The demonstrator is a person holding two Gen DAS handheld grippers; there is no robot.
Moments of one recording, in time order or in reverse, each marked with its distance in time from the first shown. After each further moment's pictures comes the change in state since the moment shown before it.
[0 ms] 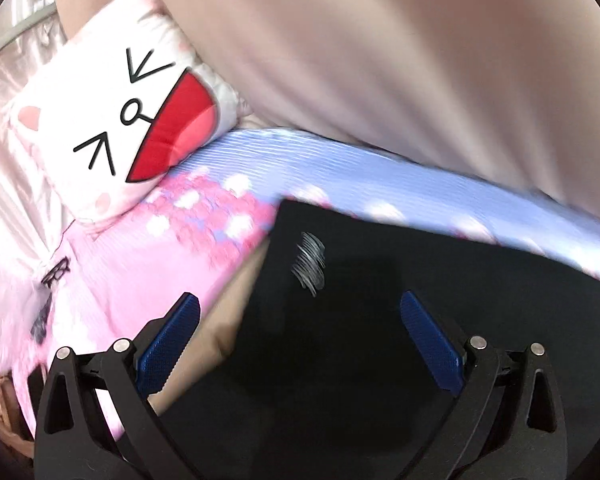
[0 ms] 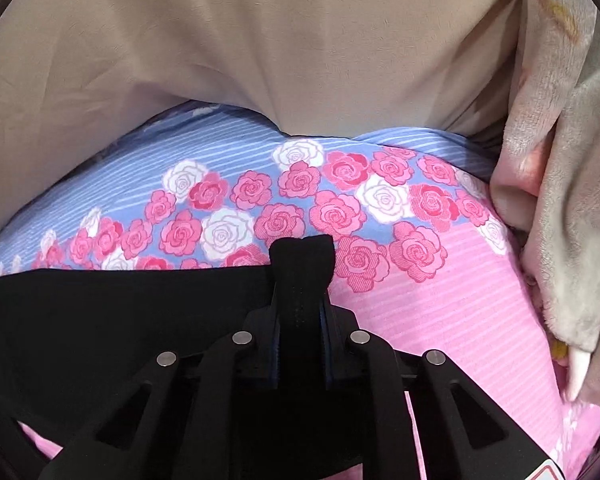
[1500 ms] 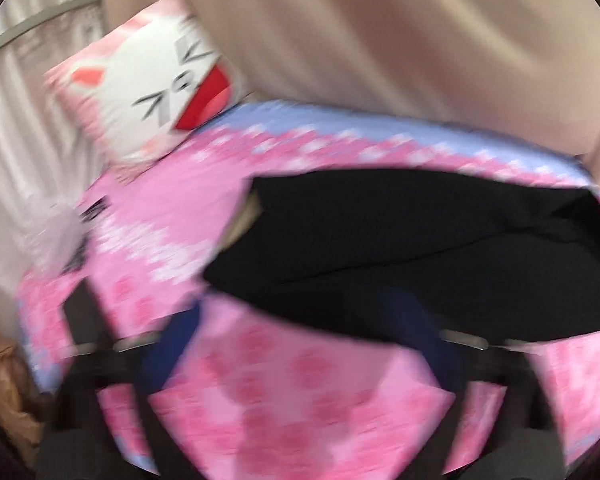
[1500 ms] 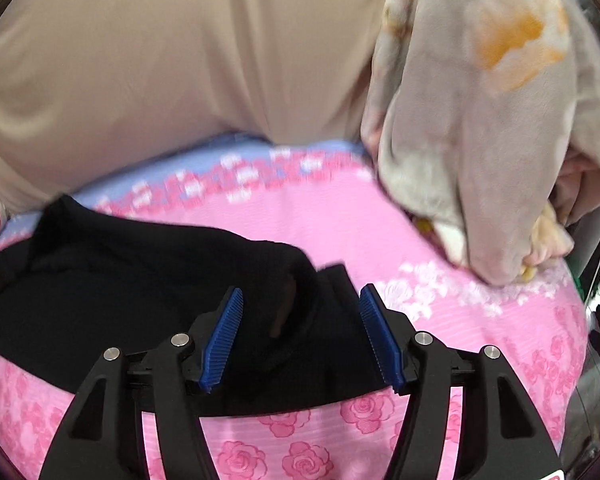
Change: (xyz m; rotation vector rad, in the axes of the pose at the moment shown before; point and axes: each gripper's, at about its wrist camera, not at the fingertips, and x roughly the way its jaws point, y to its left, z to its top) left arm -0.213 0.083 -0.177 0.101 -0.084 -0.256; right arm -0.197 -0.083 -0.189 -0.039 -0.294 0.065
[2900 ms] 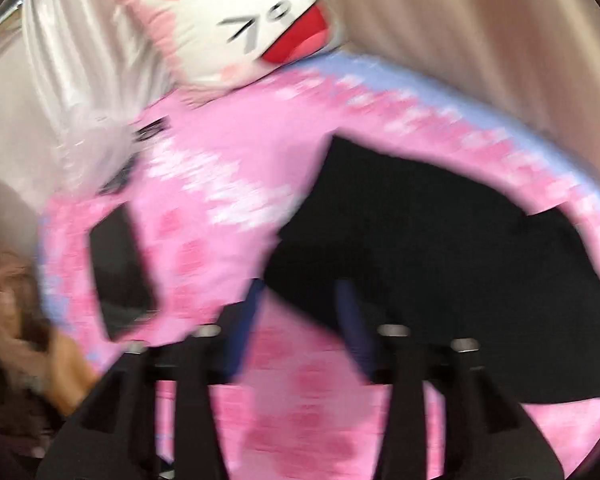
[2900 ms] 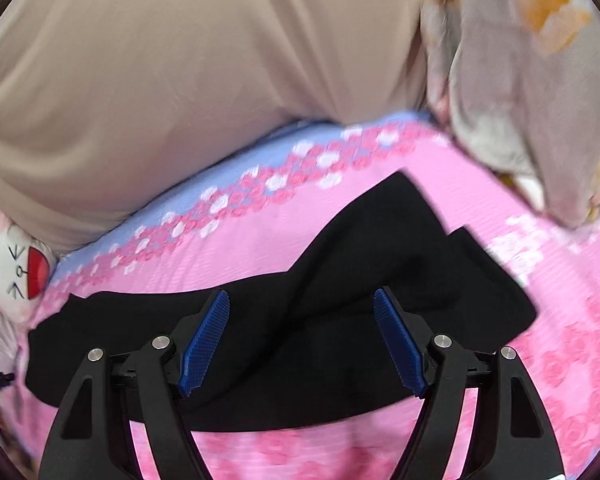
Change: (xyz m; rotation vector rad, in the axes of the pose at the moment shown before) left arm 0.054 0.053 -0.004 -0.249 0.157 0.143; right arm 0.007 0.090 0.014 0.211 0.138 0.179
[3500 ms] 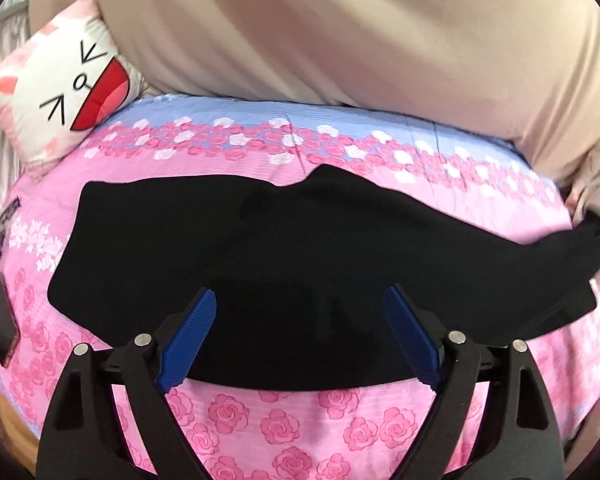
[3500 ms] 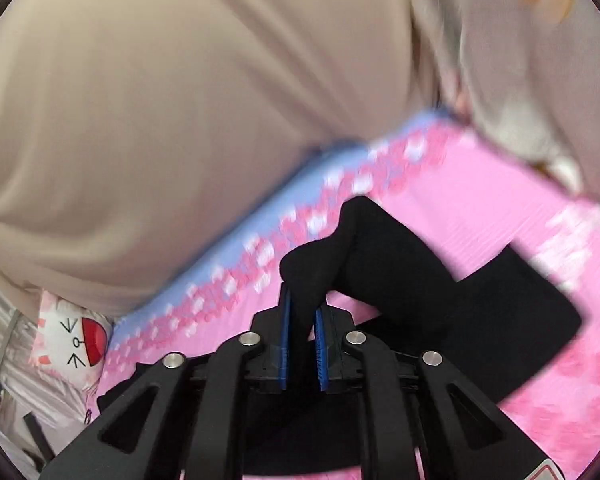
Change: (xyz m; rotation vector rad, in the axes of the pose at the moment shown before) left arm -0.050 -0.176 -0.056 0.324 -0.074 -0.311; right arm -0.030 -0.003 0.033 0.195 -0.101 0.158
